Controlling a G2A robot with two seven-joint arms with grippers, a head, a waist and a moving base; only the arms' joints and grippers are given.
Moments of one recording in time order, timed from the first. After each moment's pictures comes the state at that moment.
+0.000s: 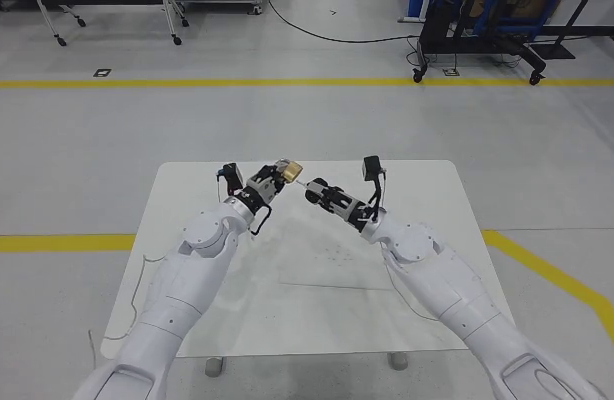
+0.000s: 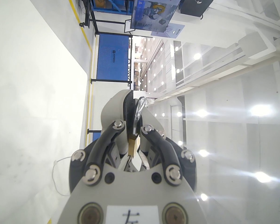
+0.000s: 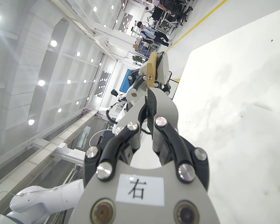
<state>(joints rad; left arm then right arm) 0.95 -1.35 -1.06 -1.13 -0.54 -0.08 -0.39 -0.98 -1.24 0.89 -1.20 0.30 -0.34 0.40</state>
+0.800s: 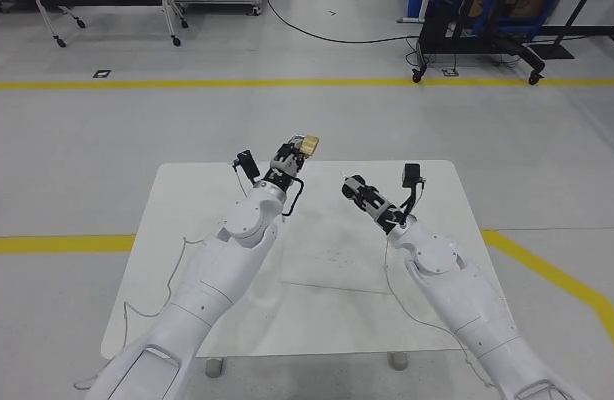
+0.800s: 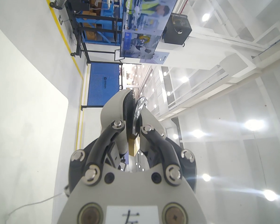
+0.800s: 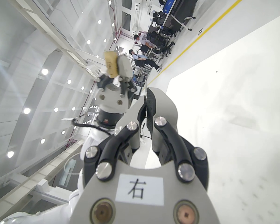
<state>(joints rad) 0.83 -1.47 -0.93 -1.03 -0.59 -0.15 -0.03 -1.15 -1.20 1.10 -1.30 0.18 -0.32 0.30</state>
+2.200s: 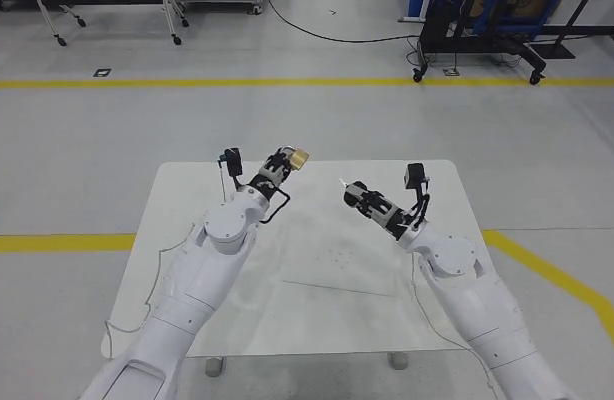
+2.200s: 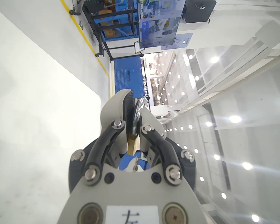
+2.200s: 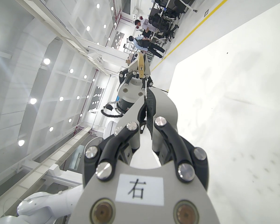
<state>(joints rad) 0.90 -1.39 -1.04 -1.14 -0.20 -0.03 -0.14 -1.20 -1.18 1.18 -1.44 0.20 -0.18 0.49</state>
